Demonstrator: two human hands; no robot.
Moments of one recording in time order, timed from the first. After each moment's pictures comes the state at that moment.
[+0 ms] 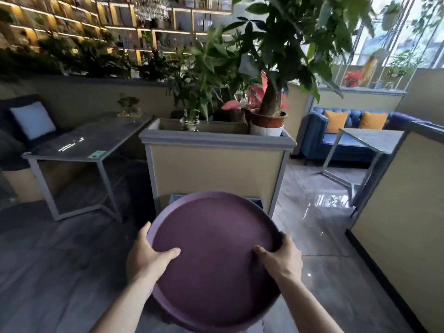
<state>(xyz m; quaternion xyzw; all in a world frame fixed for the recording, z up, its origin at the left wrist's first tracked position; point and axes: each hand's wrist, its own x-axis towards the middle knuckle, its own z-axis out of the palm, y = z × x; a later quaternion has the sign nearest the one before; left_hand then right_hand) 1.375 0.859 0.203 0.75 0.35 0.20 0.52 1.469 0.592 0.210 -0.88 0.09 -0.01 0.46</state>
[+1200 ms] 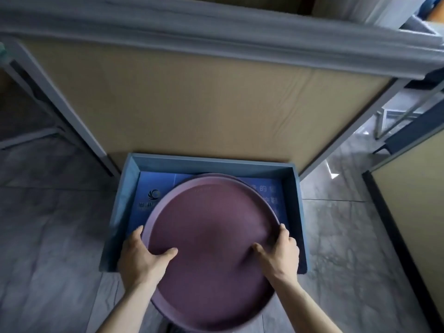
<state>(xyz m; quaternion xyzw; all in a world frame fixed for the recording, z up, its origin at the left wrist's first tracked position) 1.651 0.934 -0.035 0.80 0.48 -0.01 0.36 1.745 0.682 -0.020 -0.93 0.16 0.16 0.28</state>
